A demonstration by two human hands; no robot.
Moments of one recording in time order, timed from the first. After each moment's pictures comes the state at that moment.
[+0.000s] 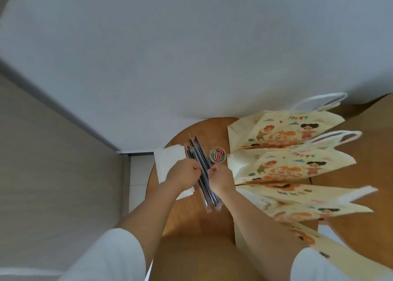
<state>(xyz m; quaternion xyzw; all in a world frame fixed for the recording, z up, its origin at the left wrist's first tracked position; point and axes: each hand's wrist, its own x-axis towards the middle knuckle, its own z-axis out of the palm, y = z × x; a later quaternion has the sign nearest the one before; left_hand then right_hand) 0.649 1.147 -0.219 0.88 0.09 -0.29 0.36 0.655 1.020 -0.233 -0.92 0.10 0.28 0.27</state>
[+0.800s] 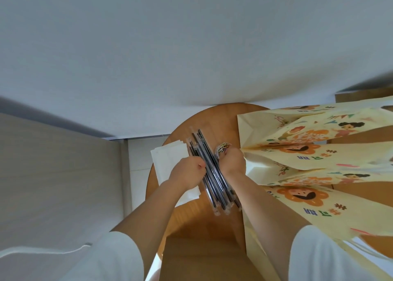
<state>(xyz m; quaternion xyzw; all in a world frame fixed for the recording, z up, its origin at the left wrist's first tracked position) 0.691 1.153 -0.271 0.85 0.08 -0.37 0.38 0.723 1.023 -0.304 -0.91 0.22 0.27 0.22</state>
